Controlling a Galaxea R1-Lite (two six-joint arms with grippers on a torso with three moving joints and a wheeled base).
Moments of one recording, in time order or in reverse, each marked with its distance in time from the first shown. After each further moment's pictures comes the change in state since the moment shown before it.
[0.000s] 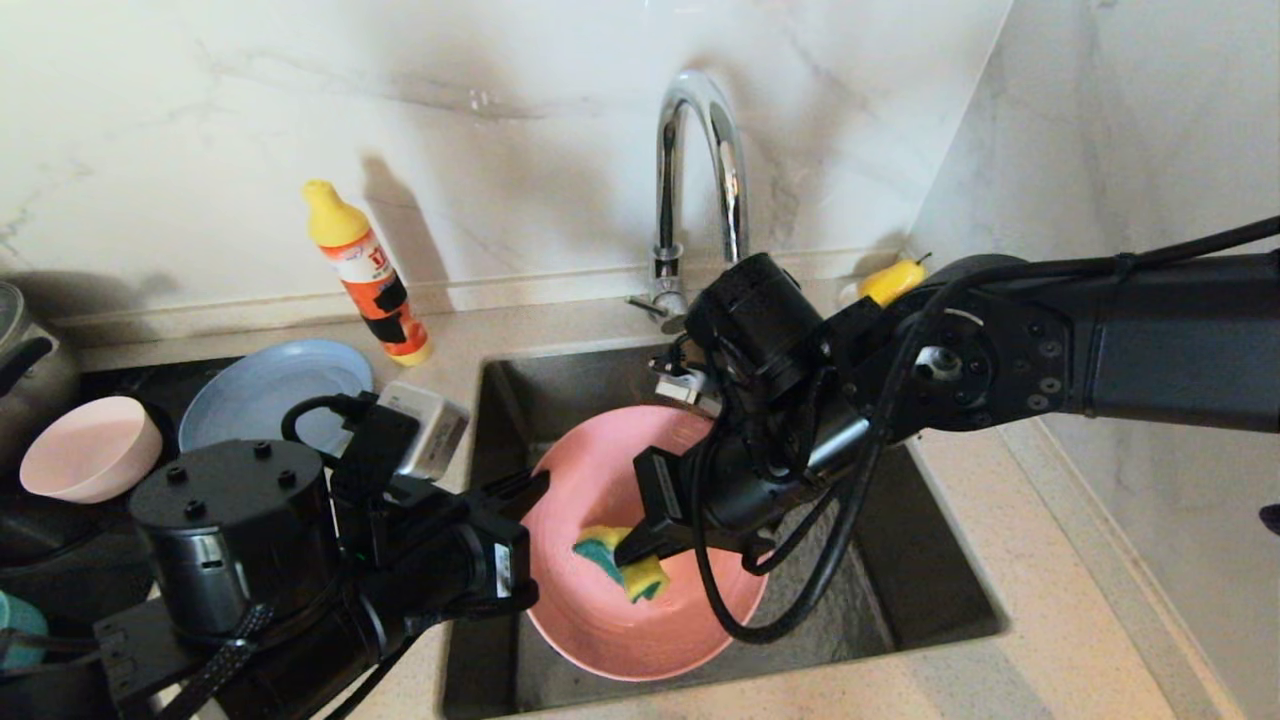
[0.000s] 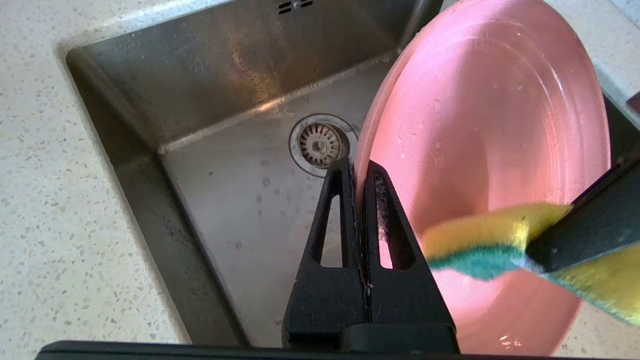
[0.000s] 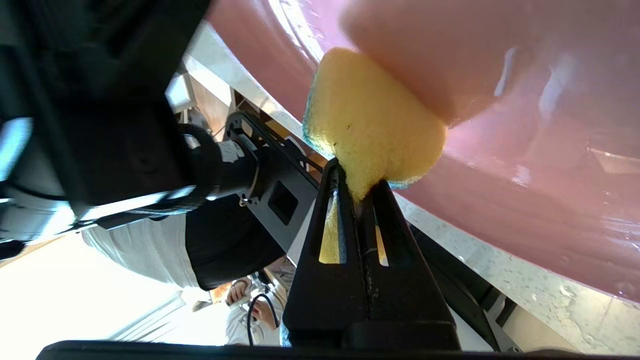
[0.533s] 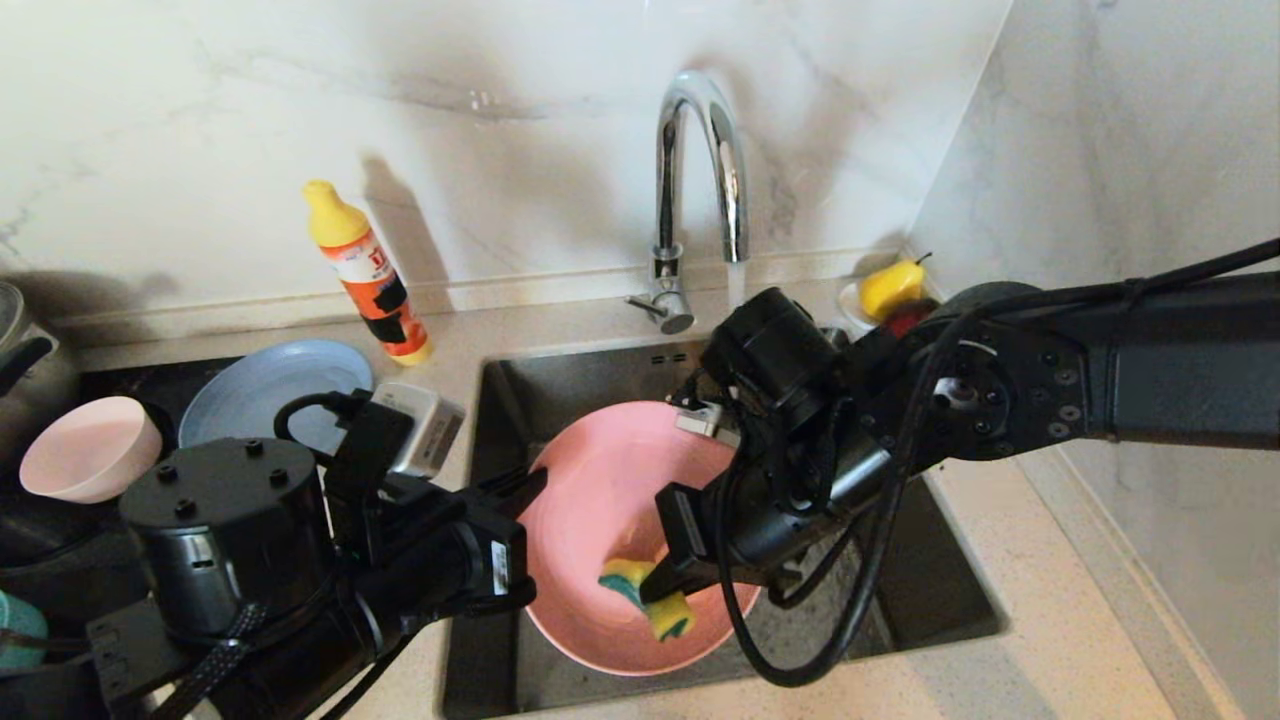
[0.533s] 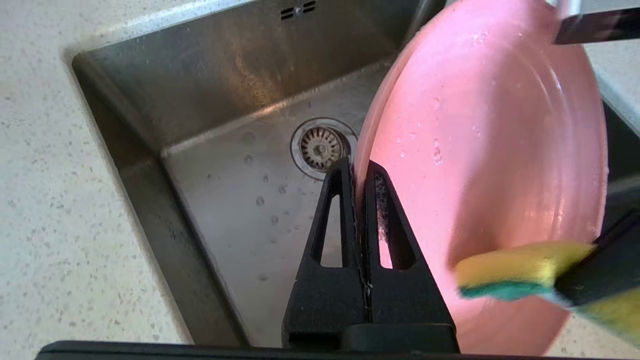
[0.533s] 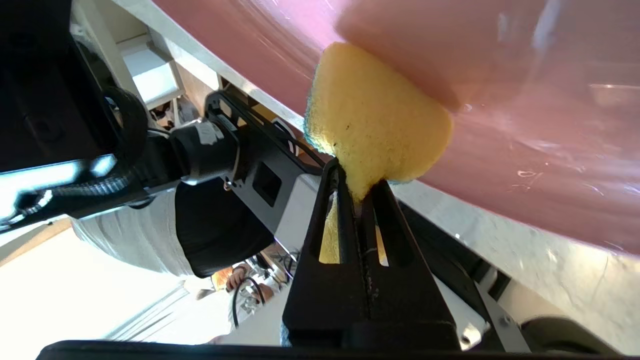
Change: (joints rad) left arm 0.000 -0.009 -0.002 0.000 0.003 0.000; right arm -0.005 -0.030 0.112 -0.008 -0.003 -0.006
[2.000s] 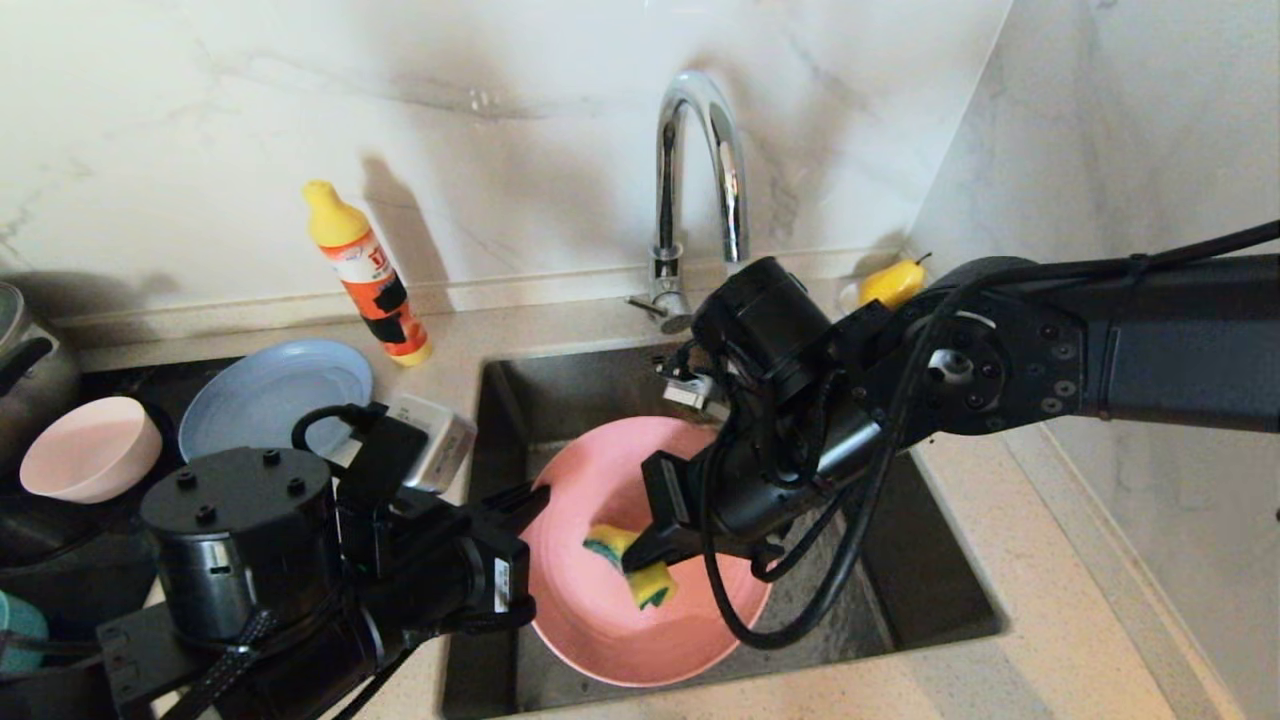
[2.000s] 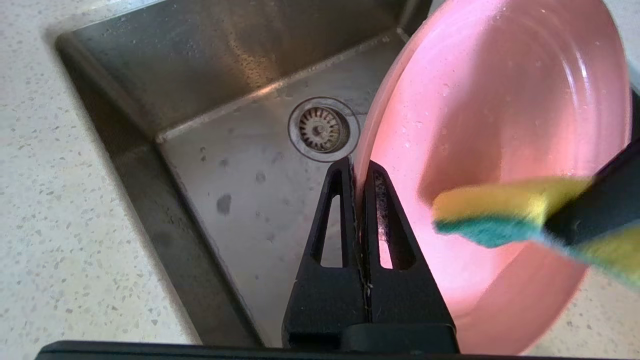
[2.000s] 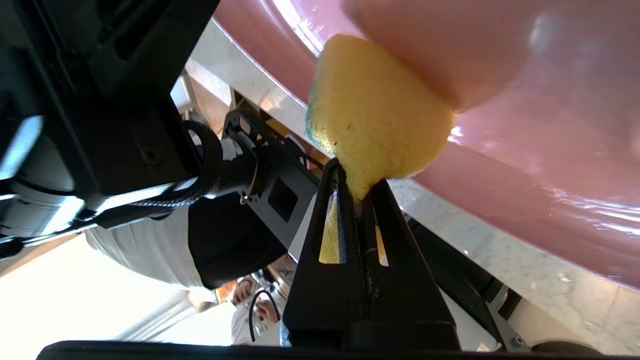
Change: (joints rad) left arm 0.000 0.003 0.009 0.039 -0.013 0.015; right arm 0.000 0.013 -0.082 0.007 0.001 0.021
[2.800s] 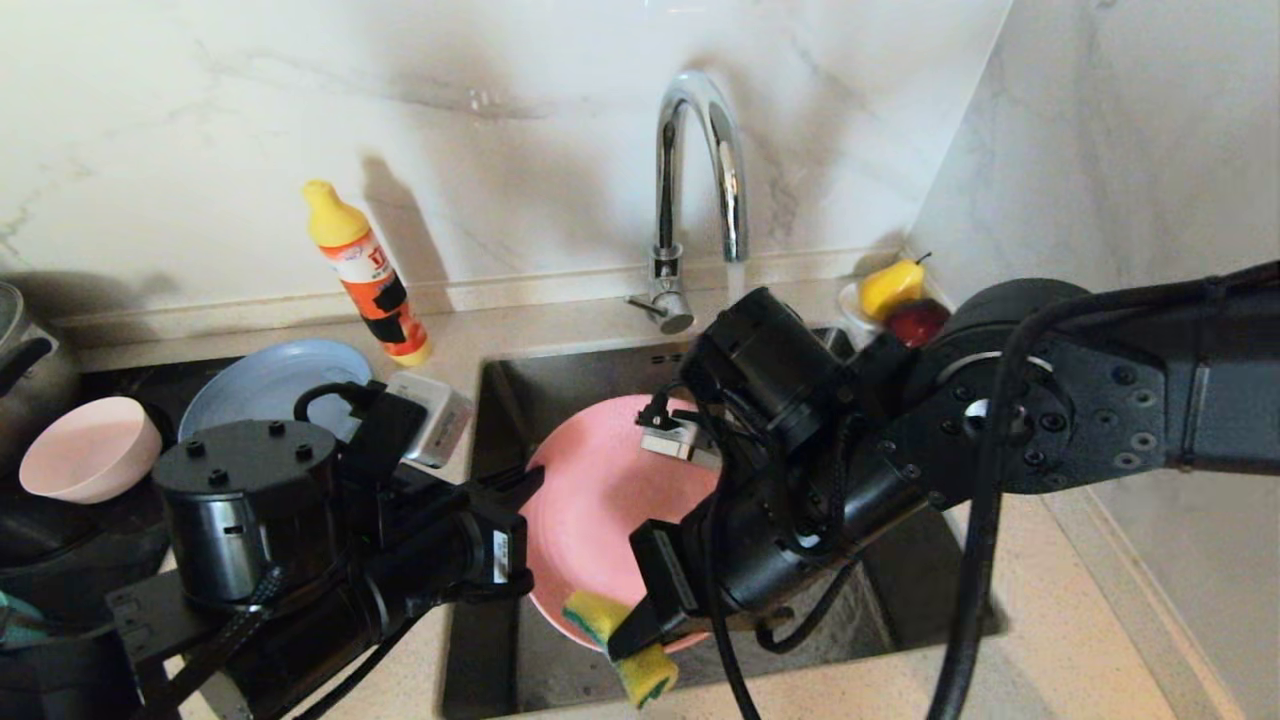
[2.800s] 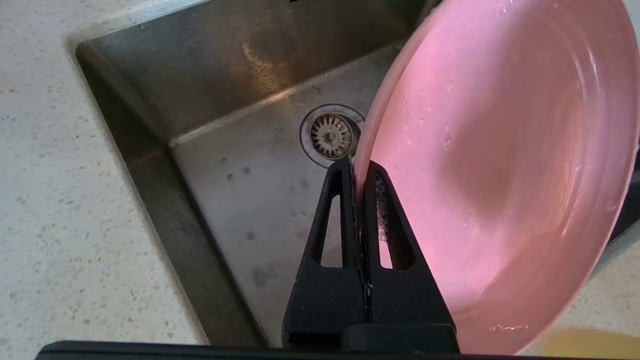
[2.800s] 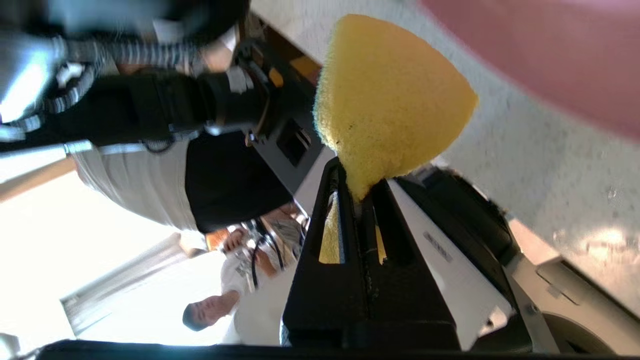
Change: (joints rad) left arm 0.036 0.009 -0.052 0.040 -0.009 0.000; right arm 0.081 -0.062 0.109 0.001 0.059 -0.047
